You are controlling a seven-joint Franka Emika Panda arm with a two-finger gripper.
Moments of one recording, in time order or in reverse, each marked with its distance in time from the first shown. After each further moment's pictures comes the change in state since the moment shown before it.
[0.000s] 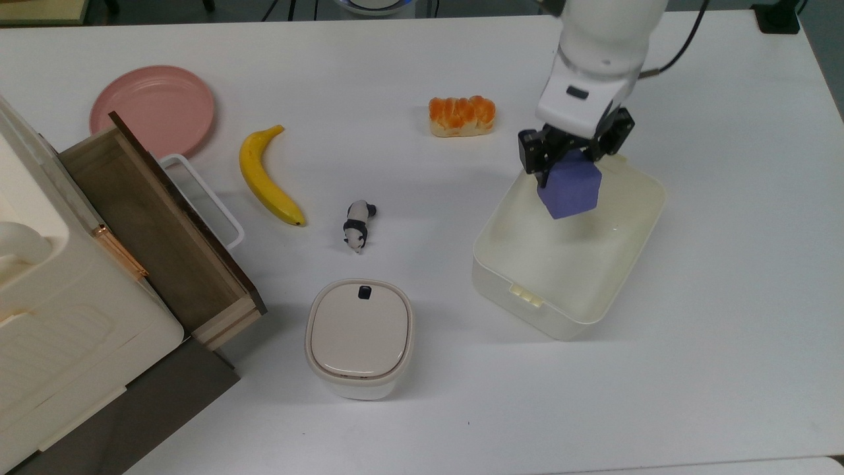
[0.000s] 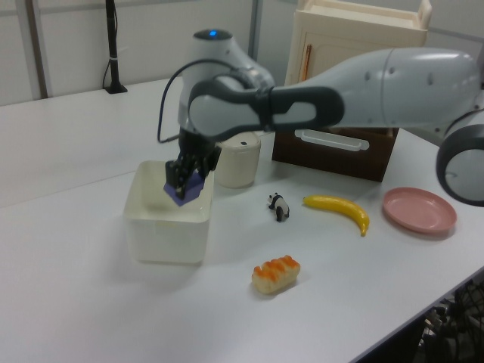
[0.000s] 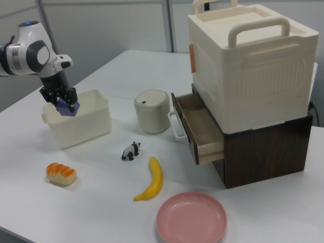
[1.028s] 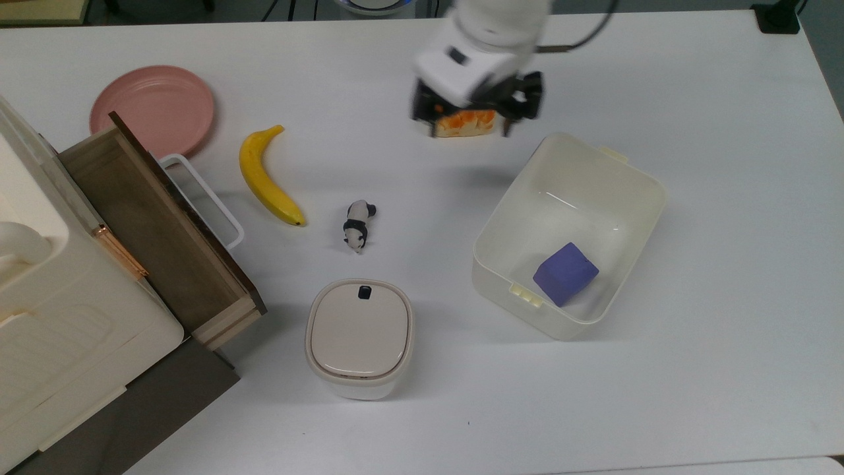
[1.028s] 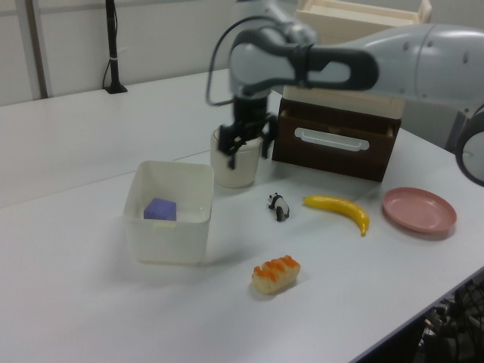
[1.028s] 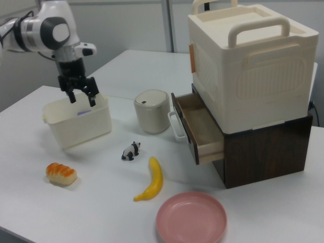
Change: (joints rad) arm -0.154 -0.117 -0.039 0.036 -0.001 -0.331 0.036
